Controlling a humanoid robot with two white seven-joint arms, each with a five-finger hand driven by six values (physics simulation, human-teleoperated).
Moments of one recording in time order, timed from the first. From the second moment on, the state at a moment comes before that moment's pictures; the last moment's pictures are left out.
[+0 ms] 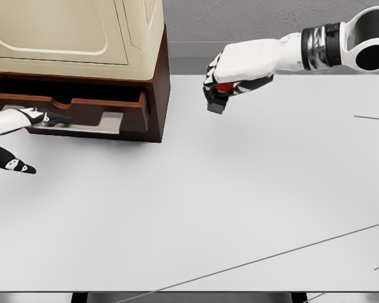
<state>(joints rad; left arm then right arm) -0.66 1.30 -0.93 -1.57 0.32 -0.60 -0.34 -1.42 -0.69 1.36 -1.35 0.08 -0.61 0.48</state>
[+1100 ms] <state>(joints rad) -0.56 1.50 -0.92 -1.70 0.36 -0.61 -0.30 -1.45 -0.54 1.32 -1.31 0.08 -0.61 0.48</state>
